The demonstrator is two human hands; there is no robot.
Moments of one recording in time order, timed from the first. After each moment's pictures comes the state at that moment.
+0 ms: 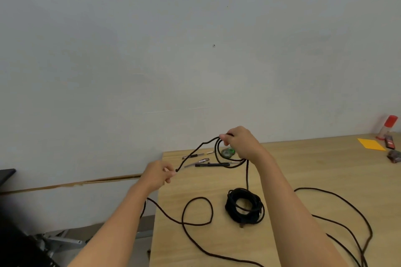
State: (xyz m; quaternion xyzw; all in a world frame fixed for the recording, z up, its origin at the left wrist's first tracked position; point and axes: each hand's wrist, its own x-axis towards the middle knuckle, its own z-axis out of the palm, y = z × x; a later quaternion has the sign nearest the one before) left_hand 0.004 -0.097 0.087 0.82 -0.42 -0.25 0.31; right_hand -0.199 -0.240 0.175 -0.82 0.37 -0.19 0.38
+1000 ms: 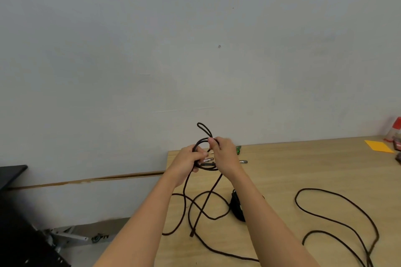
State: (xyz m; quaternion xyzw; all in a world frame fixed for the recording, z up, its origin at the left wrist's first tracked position) left_hand -0.057 -0.122 0.123 0.63 -0.37 -0.39 0.55; right_hand -0.153 -0.205 0.121 -0.76 0.36 -0.33 0.43
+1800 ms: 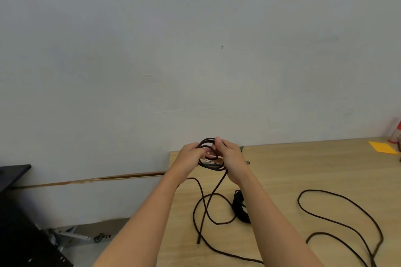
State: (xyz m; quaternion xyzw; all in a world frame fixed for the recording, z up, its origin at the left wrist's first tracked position) left_hand -0.064 -0.124 0.140 0.69 -0.36 -0.33 0.53; right_hand -0.160 -0.205 0.118 -0.61 0.28 -0.33 0.66
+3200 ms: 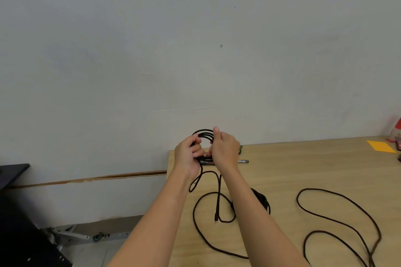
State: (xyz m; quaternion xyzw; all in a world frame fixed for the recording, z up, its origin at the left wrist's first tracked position) left_hand -0.072 -0.137 0.137 0.42 -0.10 -0.43 0.79; right_hand -0.138 -0.190 0.136 -0.68 0.42 -0.43 0.41
